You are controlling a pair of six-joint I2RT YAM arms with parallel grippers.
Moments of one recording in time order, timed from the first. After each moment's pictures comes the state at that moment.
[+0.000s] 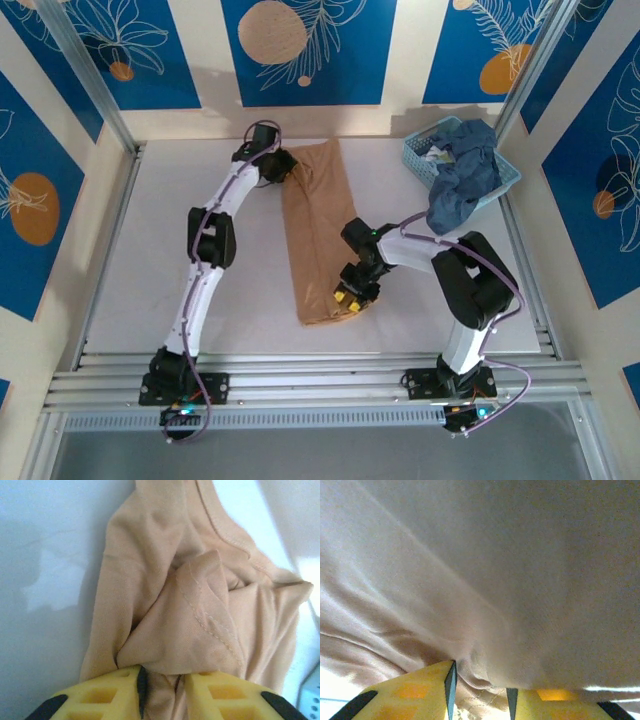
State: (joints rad) left arm -0.28 2.84 2.70 -0.66 0.27 -1.04; right arm 0.61 1.77 1.01 -0.76 -0.46 1.20
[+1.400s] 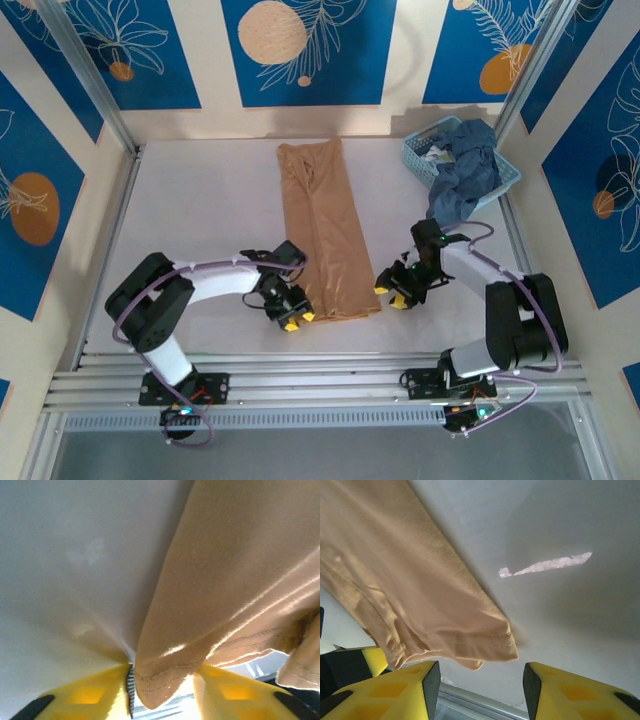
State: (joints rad) left arm -0.79 1.67 0.87 -0.57 0.50 -1.21; right arm 0.20 1.45 0.74 -0.80 -0.58 0.65
